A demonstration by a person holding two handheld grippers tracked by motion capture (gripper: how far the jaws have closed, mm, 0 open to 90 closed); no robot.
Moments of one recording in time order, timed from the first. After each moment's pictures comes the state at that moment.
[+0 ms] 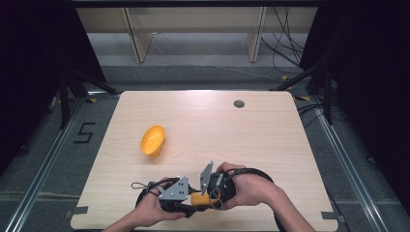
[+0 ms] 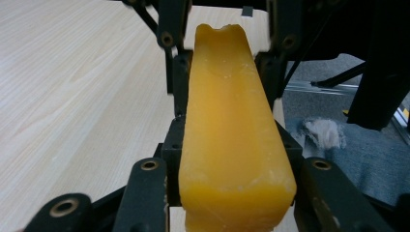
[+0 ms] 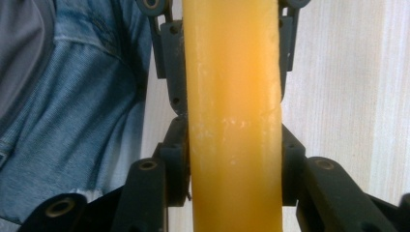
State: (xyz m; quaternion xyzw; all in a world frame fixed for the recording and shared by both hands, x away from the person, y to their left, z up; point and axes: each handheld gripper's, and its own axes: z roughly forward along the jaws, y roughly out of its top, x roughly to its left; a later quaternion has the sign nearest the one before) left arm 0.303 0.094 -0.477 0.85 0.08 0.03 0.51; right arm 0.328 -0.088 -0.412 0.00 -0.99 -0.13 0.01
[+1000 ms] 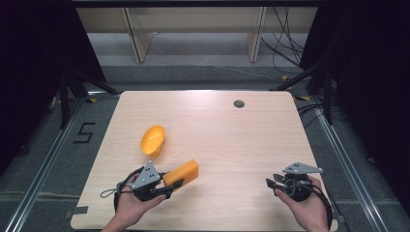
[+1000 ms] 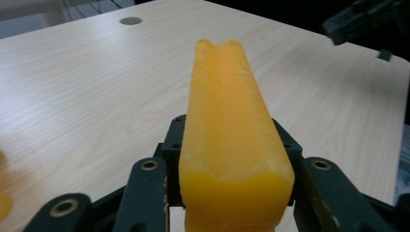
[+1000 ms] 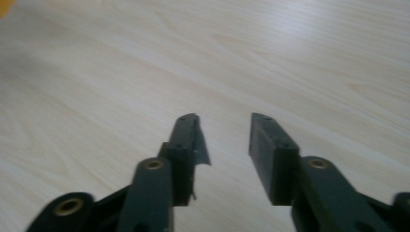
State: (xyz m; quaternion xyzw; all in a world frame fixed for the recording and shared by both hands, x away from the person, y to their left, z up) left arm 0.311 0.161 -0.463 0.78 0.30 0.16 0.52; right arm 0.305 -0.275 -0.449 -0.49 -0.78 -0.34 -0.17
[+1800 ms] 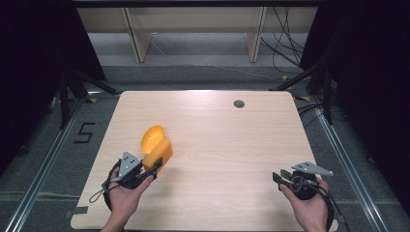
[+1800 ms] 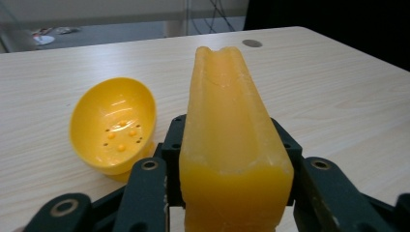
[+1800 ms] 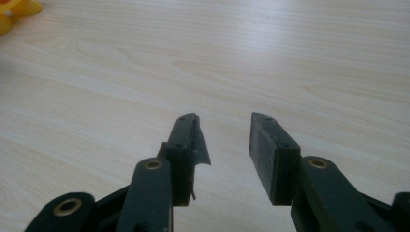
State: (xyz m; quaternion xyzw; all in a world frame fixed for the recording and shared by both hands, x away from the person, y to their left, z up) left arm 0.328 0.186 -0.460 0.68 0.46 0.27 0.50; right arm 0.304 -0.283 -0.448 -0.54 -0.73 -0.36 -0.20
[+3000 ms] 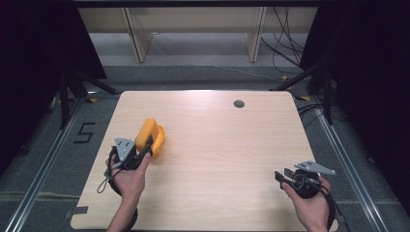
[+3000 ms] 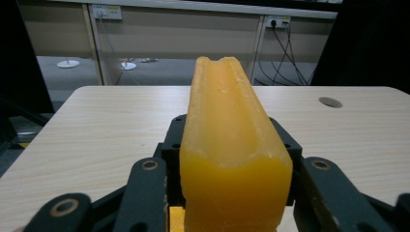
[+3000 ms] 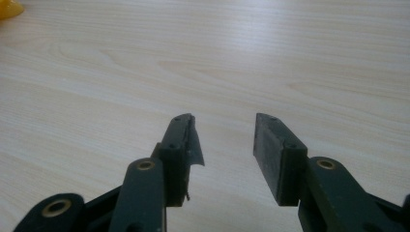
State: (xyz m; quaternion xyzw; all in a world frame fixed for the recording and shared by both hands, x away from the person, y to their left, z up) left arm 0.368 0.188 -0.446 0.57 0.54 0.37 0.50; right arm 0.310 -0.291 -0.454 -0.56 -0.72 -0.36 -0.20
